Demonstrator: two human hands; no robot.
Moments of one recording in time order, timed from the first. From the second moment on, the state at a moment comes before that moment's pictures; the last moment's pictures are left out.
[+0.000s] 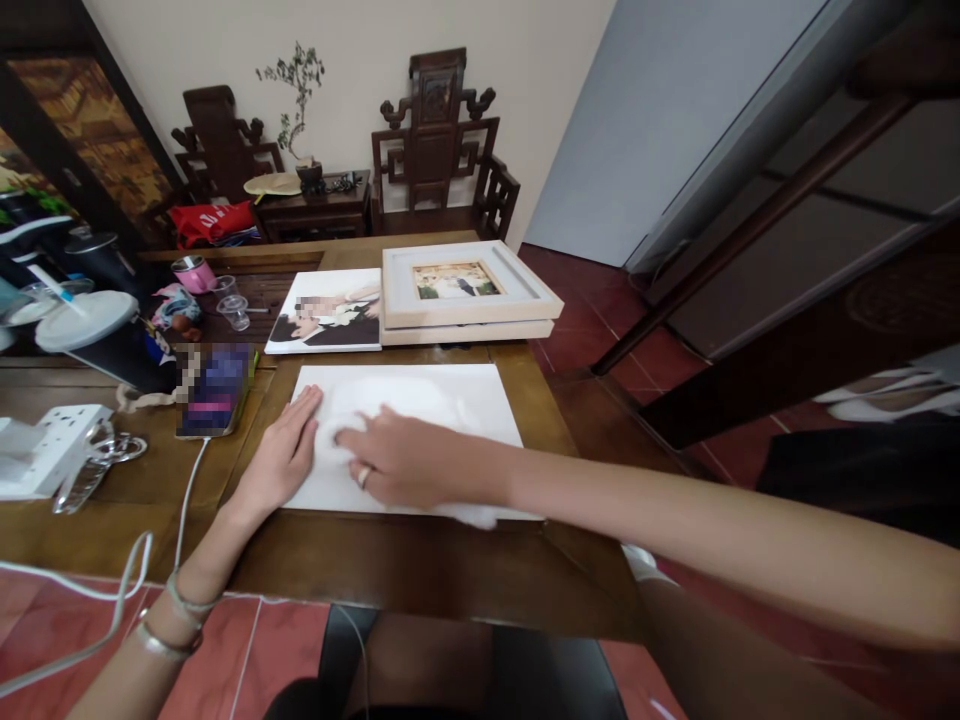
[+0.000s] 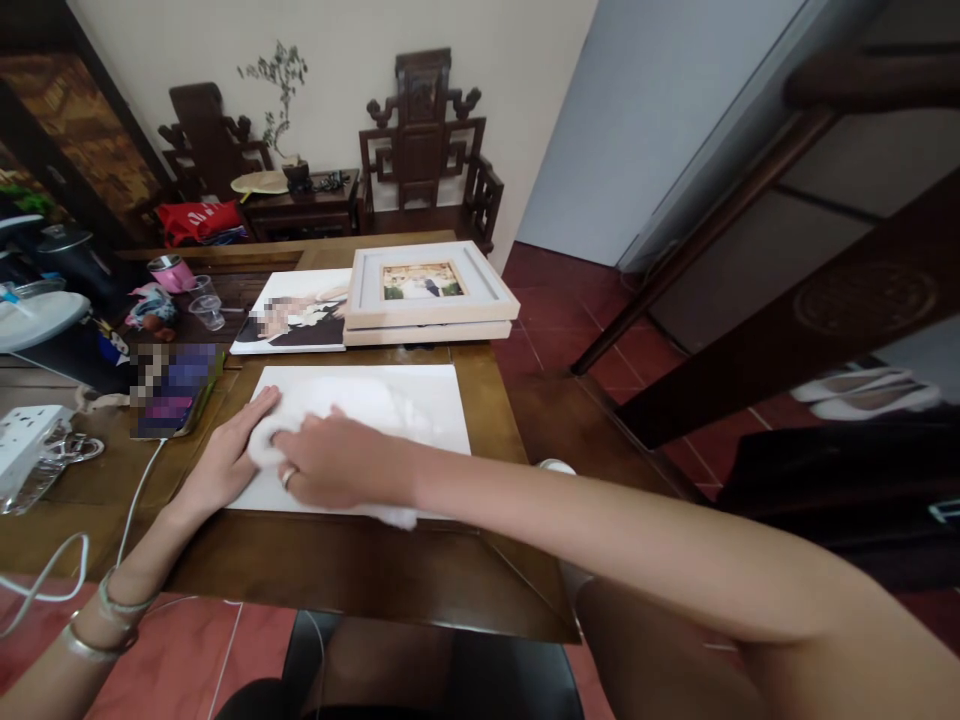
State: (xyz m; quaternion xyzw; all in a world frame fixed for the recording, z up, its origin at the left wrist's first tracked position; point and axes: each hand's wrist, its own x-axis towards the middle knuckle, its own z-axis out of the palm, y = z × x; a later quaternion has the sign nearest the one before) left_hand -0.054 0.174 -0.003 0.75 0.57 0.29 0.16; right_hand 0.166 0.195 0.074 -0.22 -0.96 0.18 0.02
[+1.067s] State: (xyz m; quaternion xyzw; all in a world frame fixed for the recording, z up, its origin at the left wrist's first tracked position) left_hand -0.050 0.175 -0.007 0.77 0.58 0.26 0.08; right_hand 0.100 0.283 0.087 -0.25 -0.94 0.23 0.08
